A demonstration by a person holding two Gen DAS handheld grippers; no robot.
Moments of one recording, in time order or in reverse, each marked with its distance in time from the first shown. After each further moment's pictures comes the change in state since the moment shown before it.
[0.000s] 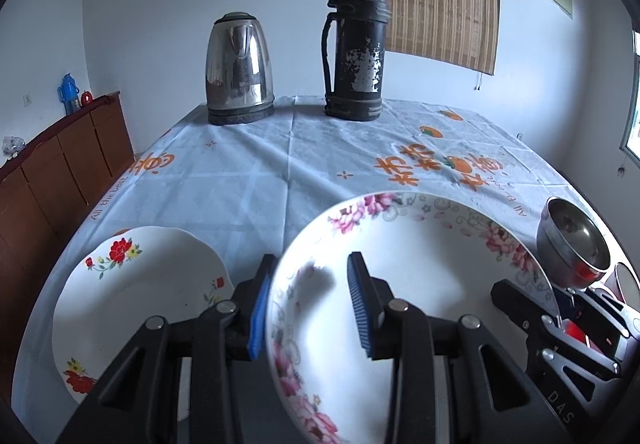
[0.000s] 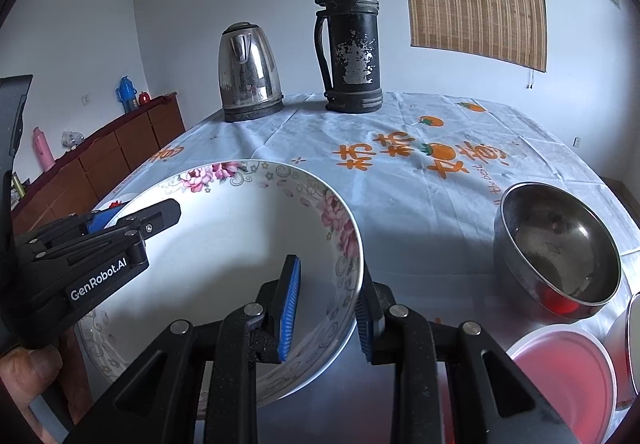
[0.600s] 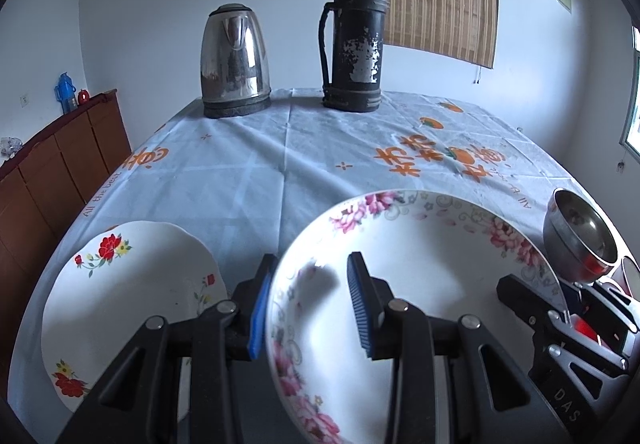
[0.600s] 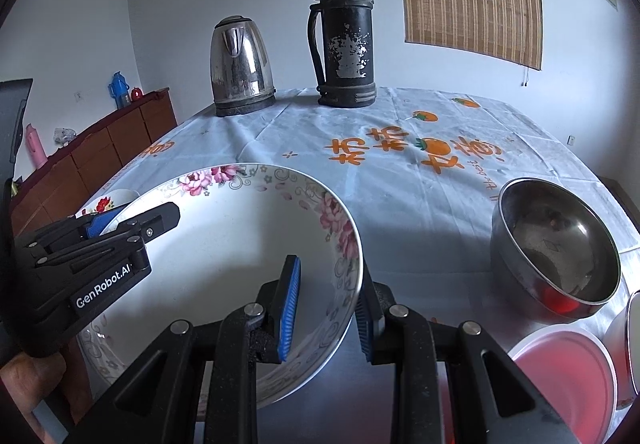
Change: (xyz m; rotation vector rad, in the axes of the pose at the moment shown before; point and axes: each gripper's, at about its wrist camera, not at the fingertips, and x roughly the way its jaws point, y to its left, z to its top) left arm 0.014 -0.001 -0.004 0.010 0.022 -0.001; right arm 0.006 0.000 -0.001 -0.002 0.020 -0.031
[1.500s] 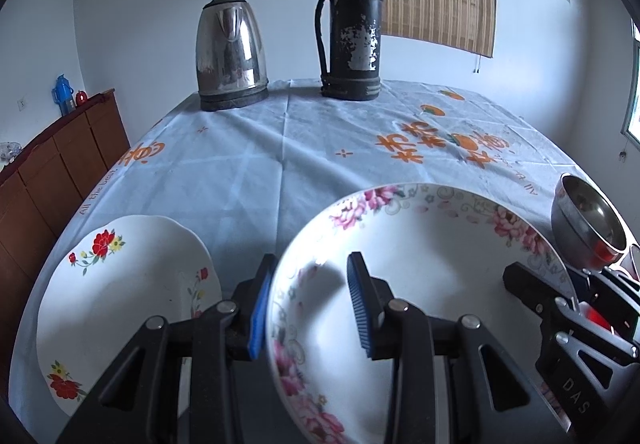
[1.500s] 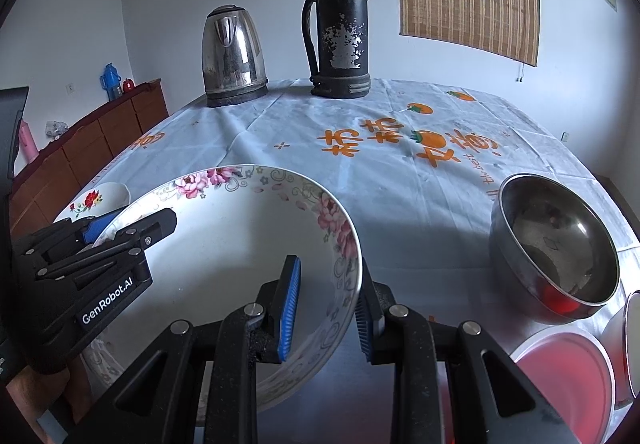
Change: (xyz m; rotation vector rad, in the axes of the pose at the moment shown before) left arm 0.011 -0.004 -0.005 0.024 0.025 0.009; right arm 0.008 -0.001 0.000 -0.002 0.031 -0.030
